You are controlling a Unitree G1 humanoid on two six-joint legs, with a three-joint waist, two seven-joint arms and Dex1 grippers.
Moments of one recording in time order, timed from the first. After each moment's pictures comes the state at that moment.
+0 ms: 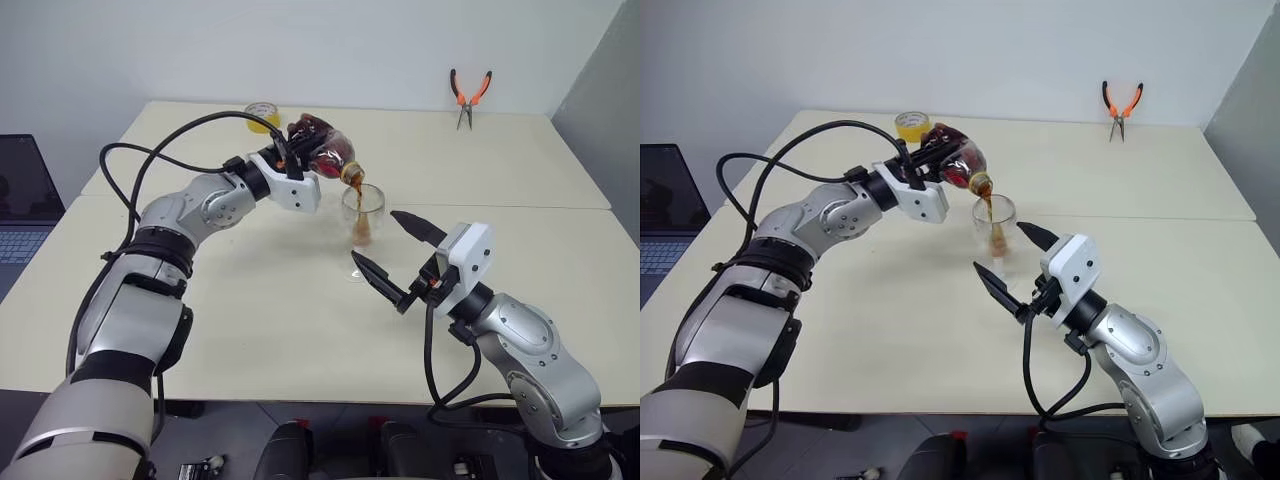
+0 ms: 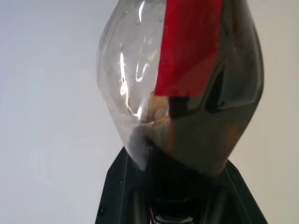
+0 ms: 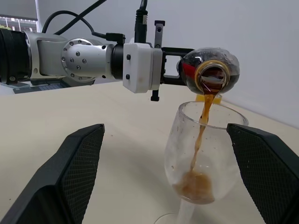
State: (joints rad) left arm -1.16 0.59 -0.39 1.02 0.73 -0.90 0.05; right arm -0.18 -0.36 0.14 -0.71 0.34 0.47 0.41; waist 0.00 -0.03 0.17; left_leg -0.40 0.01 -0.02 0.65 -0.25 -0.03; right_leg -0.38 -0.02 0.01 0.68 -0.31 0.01
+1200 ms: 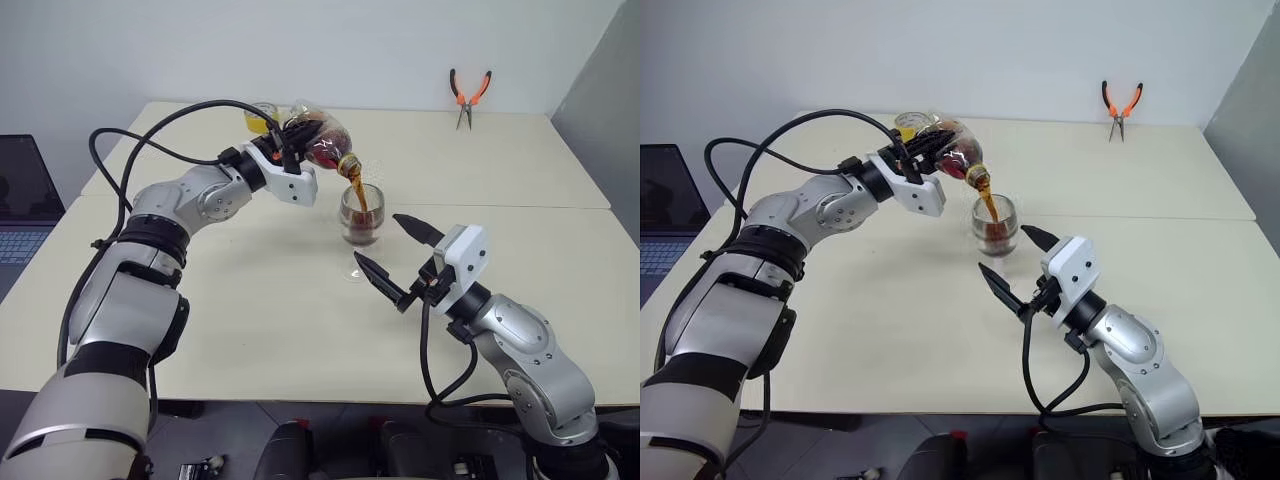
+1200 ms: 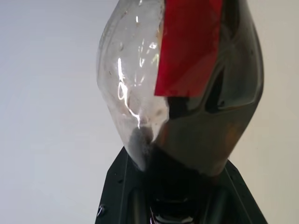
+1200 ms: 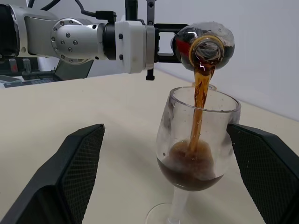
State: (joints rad) left arm -1.23 0.61 -0.45 1.08 0.81 -0.90 0.17; right arm -0.17 -0.35 0.14 -0.67 0.31 0.45 0.41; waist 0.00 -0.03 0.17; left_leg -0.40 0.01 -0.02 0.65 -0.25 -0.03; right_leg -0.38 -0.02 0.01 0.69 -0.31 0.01
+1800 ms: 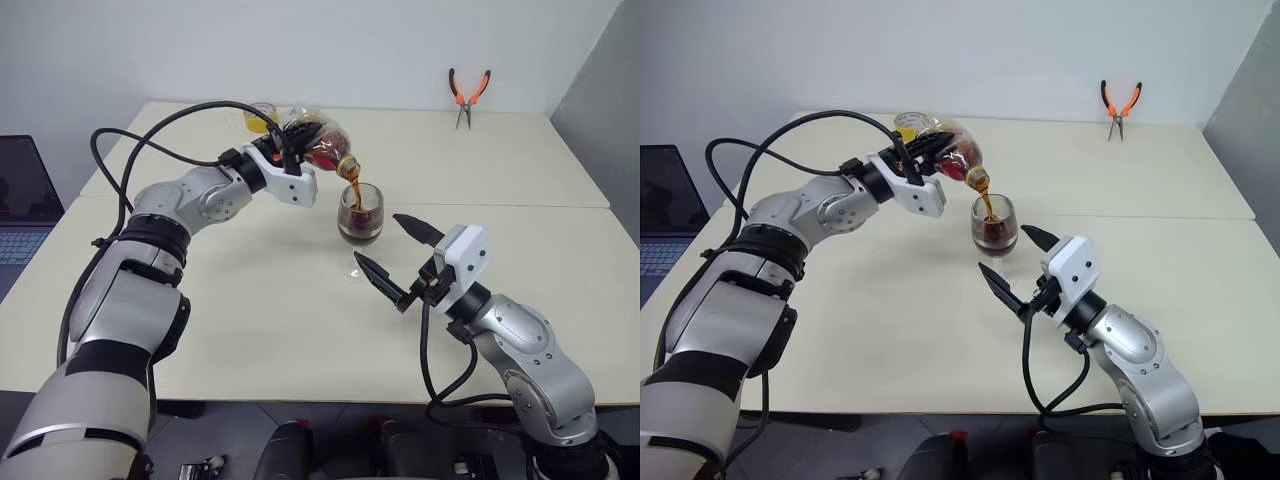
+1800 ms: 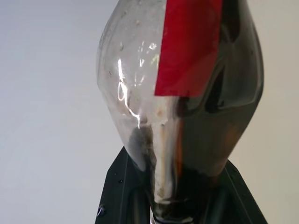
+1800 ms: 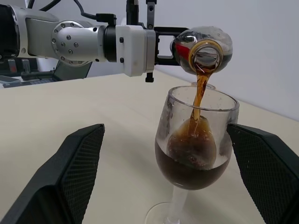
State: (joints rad) left arm -1.24 0.61 -0.47 1.11 0.81 -0.90 0.19; right arm -0.17 -0.35 0.14 -0.67 0.31 0.45 0.41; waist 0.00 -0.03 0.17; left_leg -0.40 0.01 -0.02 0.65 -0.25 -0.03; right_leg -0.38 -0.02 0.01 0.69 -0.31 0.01
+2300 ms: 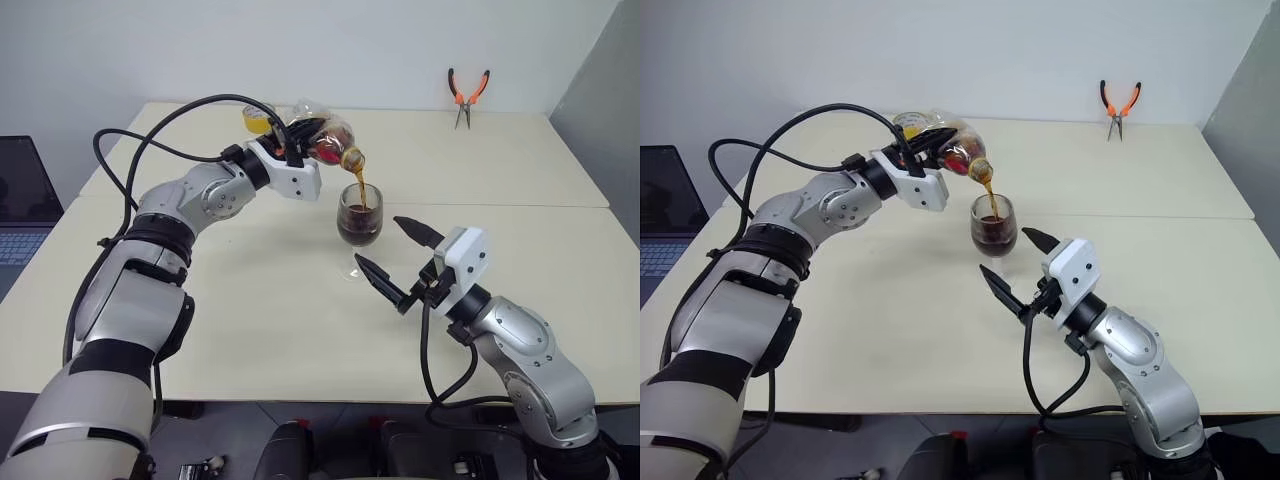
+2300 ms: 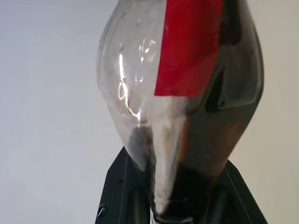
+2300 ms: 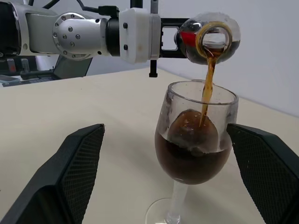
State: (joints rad) left arm -1.23 0.58 -0.44 1.10 0.70 -0.90 0.09; right arm -0.15 -0.35 0.14 -0.67 0.31 0.45 0.41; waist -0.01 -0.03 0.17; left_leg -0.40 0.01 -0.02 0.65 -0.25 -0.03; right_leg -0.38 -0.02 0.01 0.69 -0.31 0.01
